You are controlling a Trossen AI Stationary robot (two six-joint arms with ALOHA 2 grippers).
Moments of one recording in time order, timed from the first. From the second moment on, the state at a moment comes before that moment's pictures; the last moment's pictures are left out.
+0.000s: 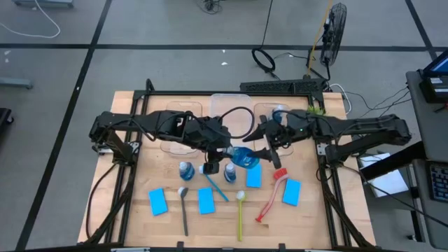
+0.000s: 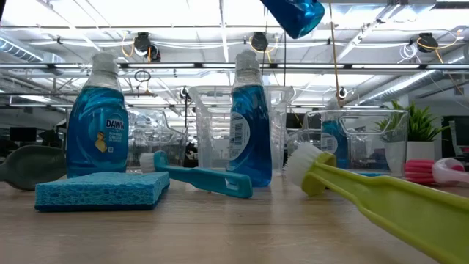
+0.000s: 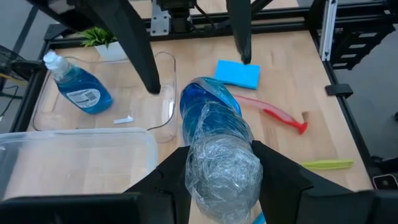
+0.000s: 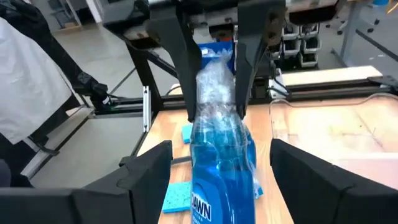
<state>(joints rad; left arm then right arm) -0.13 1.71 1.90 -0.91 -0.05 -0.03 0.02 1.16 1.05 -0.12 -0.21 0.17</state>
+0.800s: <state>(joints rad) -0.13 1.77 1.90 -0.86 -0.05 0.03 0.02 1.23 1.04 -0.10 -0.24 0.25</state>
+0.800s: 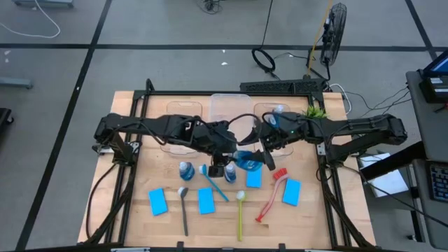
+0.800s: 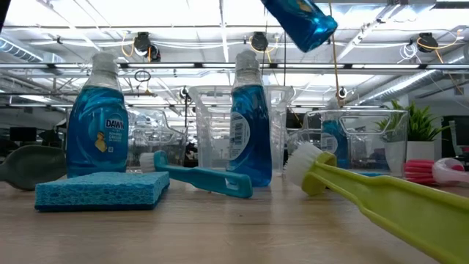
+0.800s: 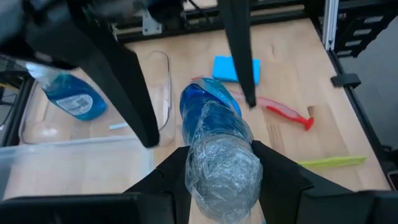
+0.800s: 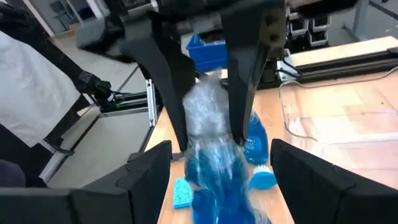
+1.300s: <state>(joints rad) -0.13 1.77 1.90 -0.81 -0.05 0.05 0.02 1.25 1.04 -0.11 -0.27 0.31</state>
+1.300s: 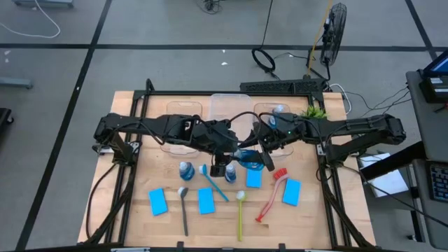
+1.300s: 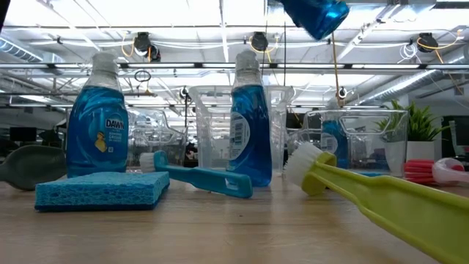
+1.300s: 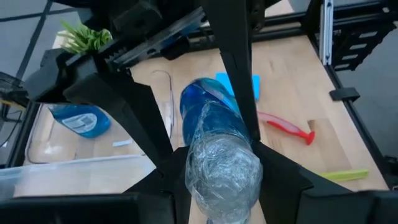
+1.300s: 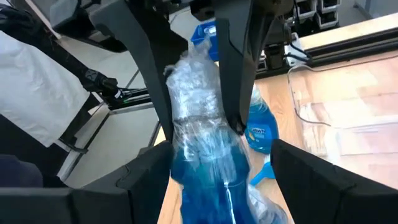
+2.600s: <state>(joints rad) -0.13 1.76 1.90 -0.79 -0.04 0.05 0.02 1.27 1.04 -0.11 -0.34 0.33</state>
